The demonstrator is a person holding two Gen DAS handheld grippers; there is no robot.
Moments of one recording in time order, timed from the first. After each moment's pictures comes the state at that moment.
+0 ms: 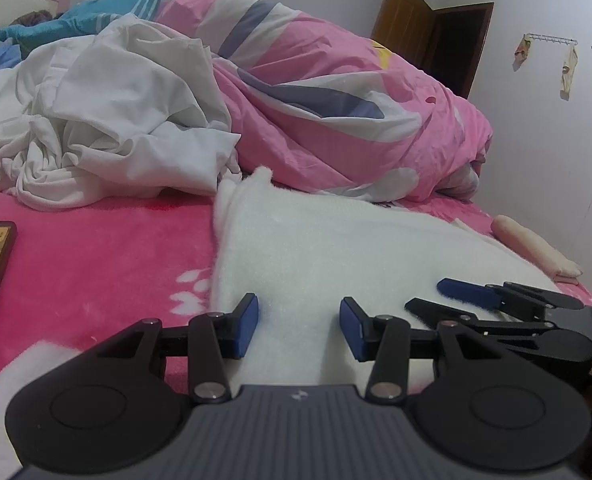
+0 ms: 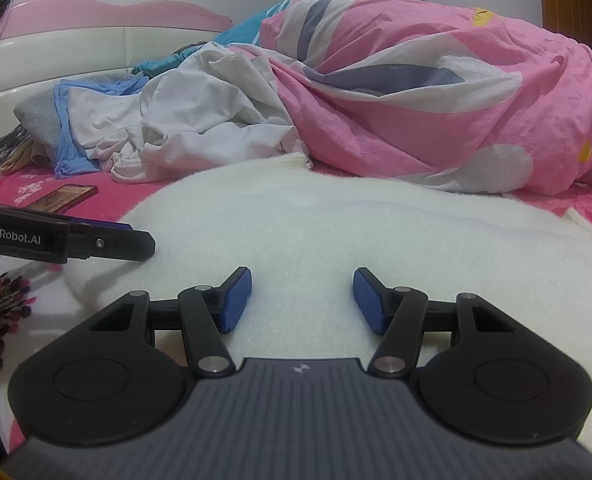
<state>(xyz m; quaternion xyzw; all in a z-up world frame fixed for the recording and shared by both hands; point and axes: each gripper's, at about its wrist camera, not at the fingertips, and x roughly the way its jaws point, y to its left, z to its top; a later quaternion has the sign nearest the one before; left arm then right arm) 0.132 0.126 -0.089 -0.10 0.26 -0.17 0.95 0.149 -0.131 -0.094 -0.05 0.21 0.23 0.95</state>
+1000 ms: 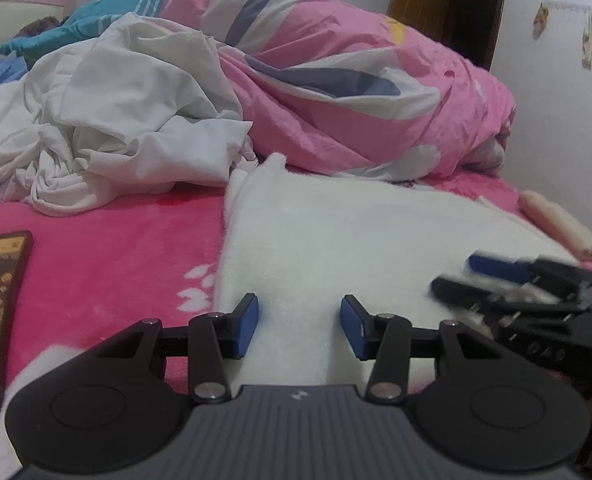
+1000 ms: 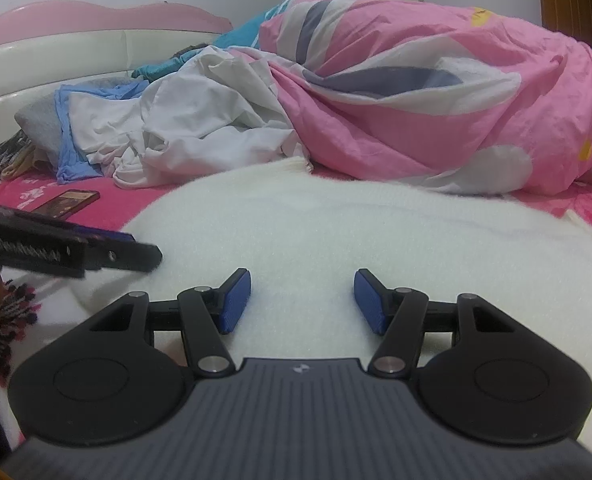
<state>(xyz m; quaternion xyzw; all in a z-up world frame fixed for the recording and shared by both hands) 0.136 0.107 -0.077 -0.05 0.30 -0.12 0.95 0.143 -0.134 -0.080 -0.05 0.20 0.22 0.95</state>
